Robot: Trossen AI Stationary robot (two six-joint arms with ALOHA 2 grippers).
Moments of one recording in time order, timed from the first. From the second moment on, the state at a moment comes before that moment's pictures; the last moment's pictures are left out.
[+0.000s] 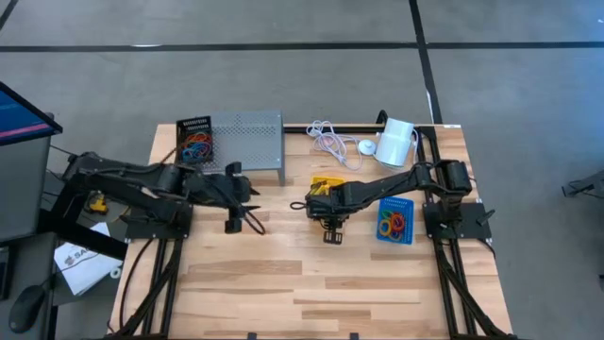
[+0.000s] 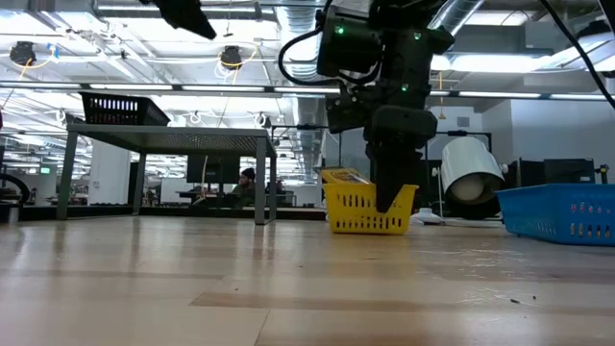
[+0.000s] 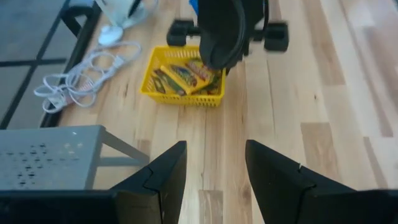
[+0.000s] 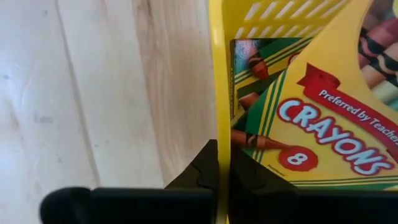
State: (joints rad) left arm -0.17 1.08 1.05 -0.70 -0.32 -0.03; right arm 0.05 1.92 1.30 -0.76 0.05 0.17
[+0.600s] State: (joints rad) left arm -0.18 1.27 1.05 -0.65 -0.26 0.07; right arm 0.11 1.92 1.48 -0.73 0.01 0.16
